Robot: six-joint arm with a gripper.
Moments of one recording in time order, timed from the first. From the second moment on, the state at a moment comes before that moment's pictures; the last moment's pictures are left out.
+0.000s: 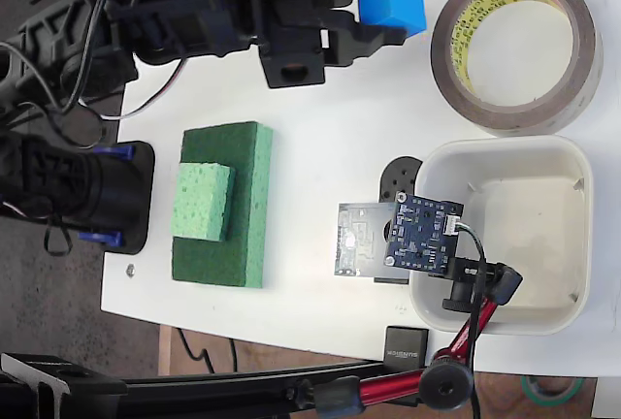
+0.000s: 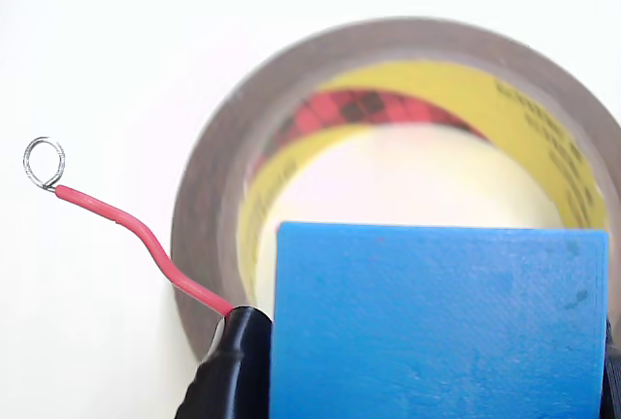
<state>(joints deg) -16.6 82.0 93.7 26.4 7.9 10.1</state>
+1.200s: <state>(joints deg) -12.7 65.6 75.8 33.4 2.8 8.1</state>
